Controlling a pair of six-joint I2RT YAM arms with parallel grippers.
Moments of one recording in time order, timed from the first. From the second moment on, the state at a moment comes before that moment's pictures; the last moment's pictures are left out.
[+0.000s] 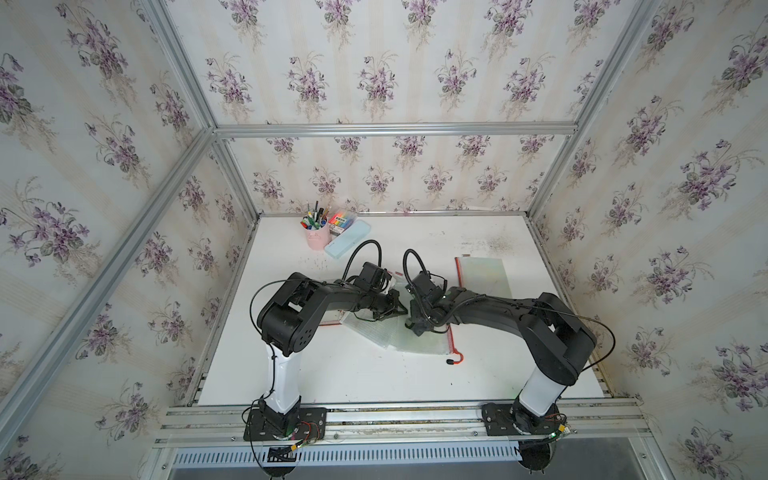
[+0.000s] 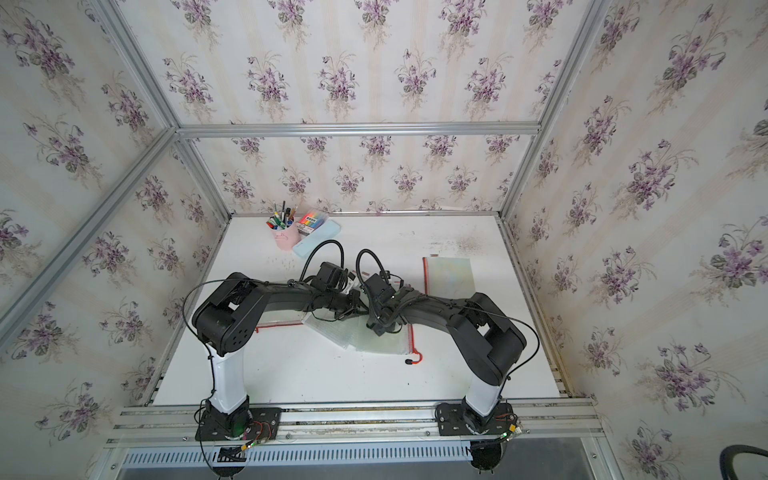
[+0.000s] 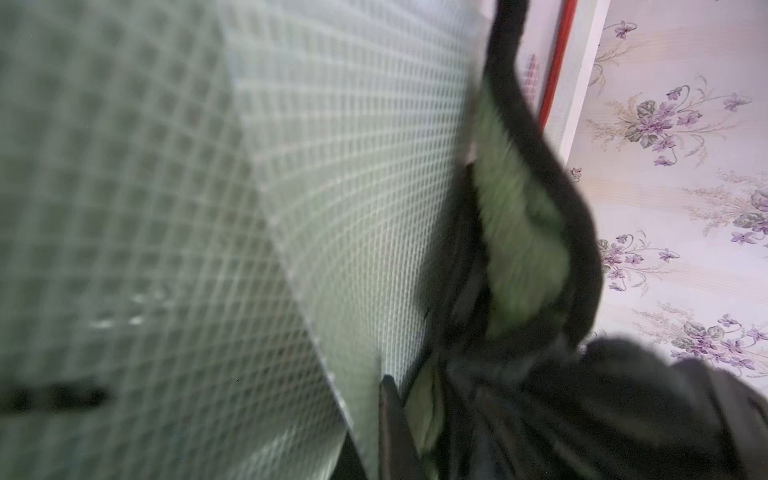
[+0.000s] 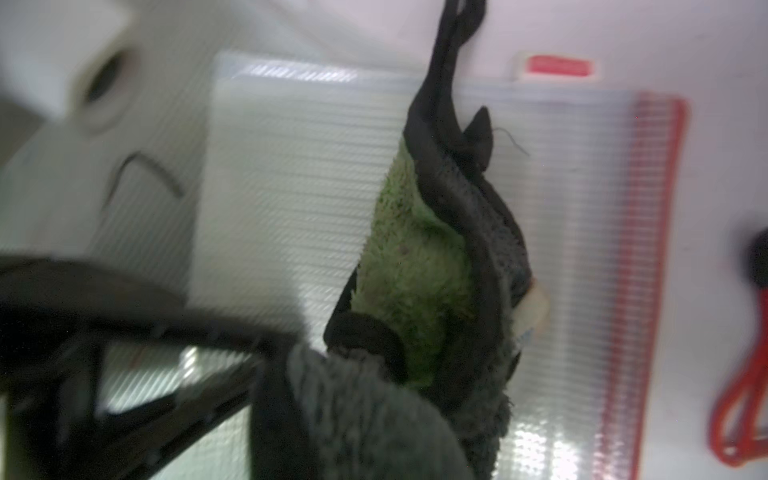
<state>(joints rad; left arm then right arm) -0.52 2.01 1.03 0.00 0.70 -0.78 0.83 1.74 0.99 -0.40 0.17 0.64</state>
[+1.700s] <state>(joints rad) -0.52 2.06 1.14 -0.14 0.73 -0.66 0.82 1.69 0.86 -0.33 0.06 0.59</state>
